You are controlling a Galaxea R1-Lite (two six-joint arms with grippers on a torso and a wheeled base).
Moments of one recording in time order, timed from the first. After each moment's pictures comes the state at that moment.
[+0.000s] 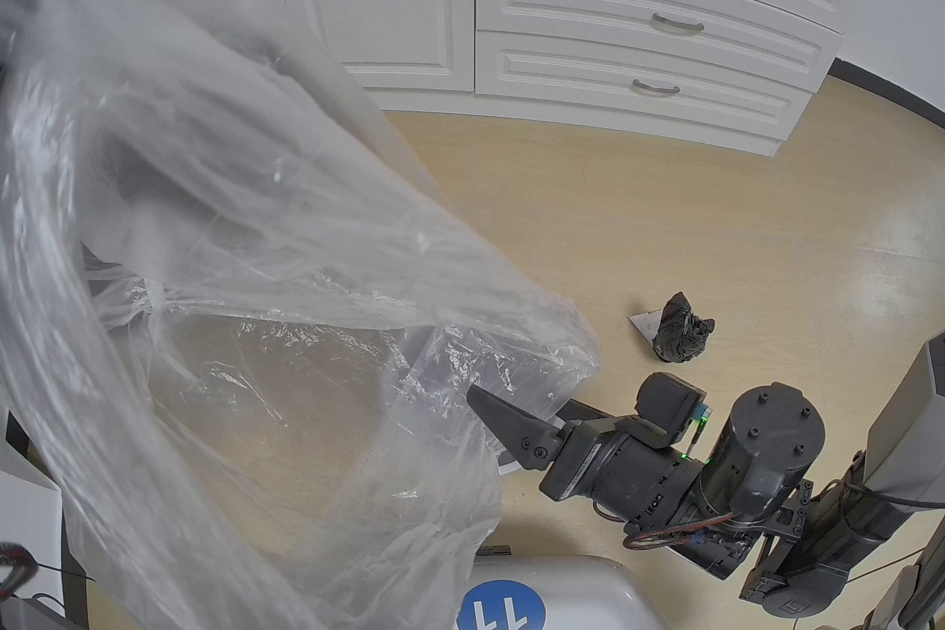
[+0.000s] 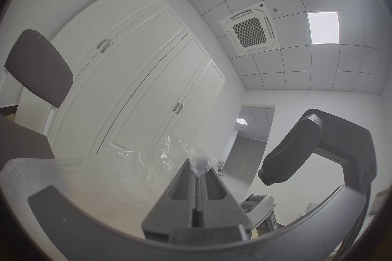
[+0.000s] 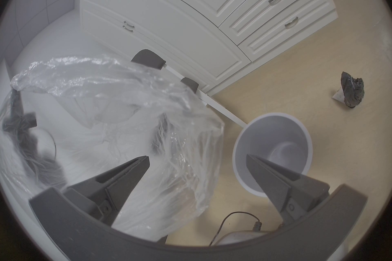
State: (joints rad) left arm -1.33 1.13 -0.44 -1.40 0.25 0.15; right arm 0.92 1.94 -0.42 -1.55 -0.18 0.64
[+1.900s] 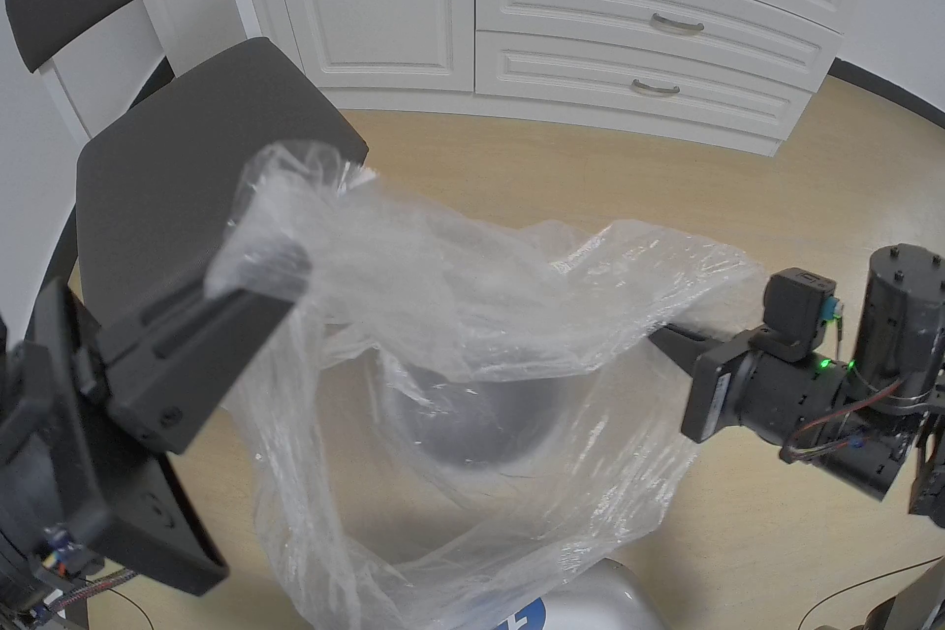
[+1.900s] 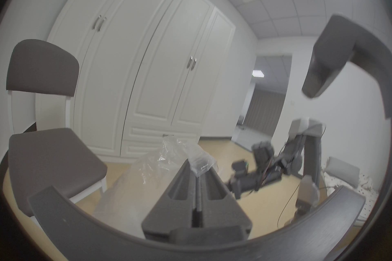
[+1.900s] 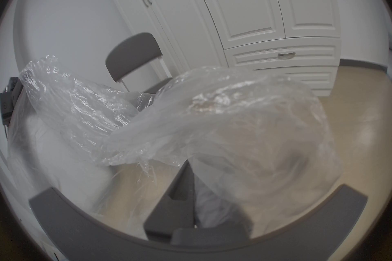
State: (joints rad) left arm -1.15 1.14 -0.45 -0.99 0.30 0.13; right arm 0.82 1.46 -0.59 -0.70 -0.32 0.20
